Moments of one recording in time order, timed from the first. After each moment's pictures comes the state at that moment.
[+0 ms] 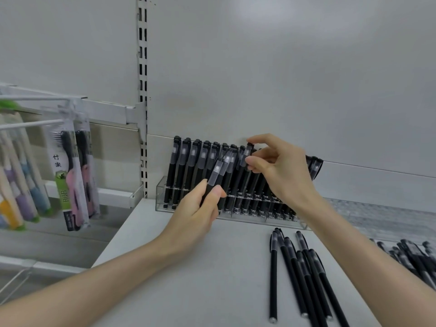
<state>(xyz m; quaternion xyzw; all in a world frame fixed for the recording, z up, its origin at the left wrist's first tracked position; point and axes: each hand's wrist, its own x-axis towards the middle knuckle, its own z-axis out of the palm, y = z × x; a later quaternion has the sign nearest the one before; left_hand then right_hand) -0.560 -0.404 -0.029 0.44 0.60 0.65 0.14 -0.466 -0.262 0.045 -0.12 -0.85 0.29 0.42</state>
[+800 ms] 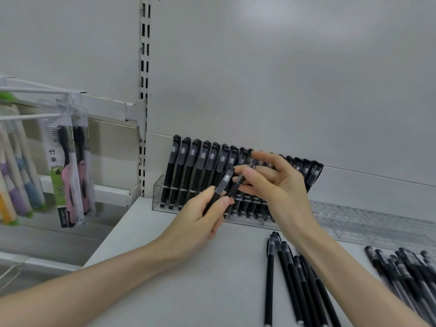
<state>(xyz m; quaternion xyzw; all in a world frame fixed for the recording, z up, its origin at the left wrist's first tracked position) -0.550 -0.406 -0.026 0.47 0.57 0.64 0.21 -0.452 -0.292 0.027 -0.08 -0.70 0.59 0.39</state>
